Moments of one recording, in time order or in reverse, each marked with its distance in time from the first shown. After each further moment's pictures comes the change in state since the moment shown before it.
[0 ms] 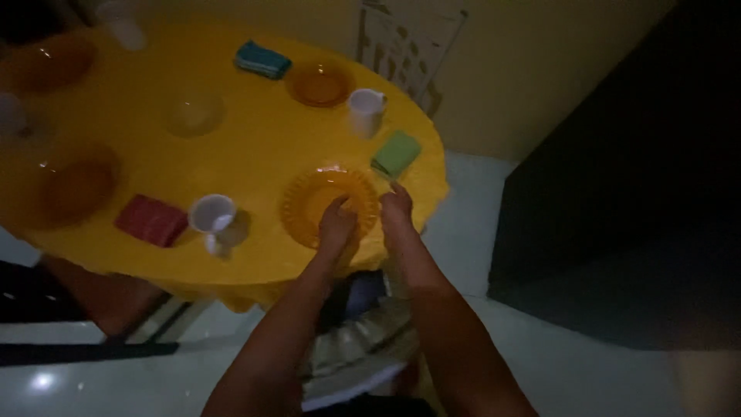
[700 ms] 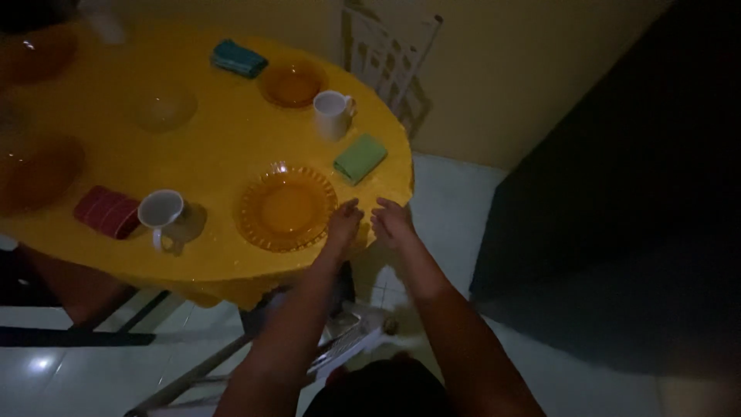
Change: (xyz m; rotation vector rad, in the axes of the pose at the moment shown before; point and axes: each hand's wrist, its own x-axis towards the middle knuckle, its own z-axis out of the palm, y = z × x) left_hand 0.031 -0.031 0.167 -0.553 -0.087 -0.095; right_hand -0.002 -0.058 -0.123 0.196 -0.371 0.440
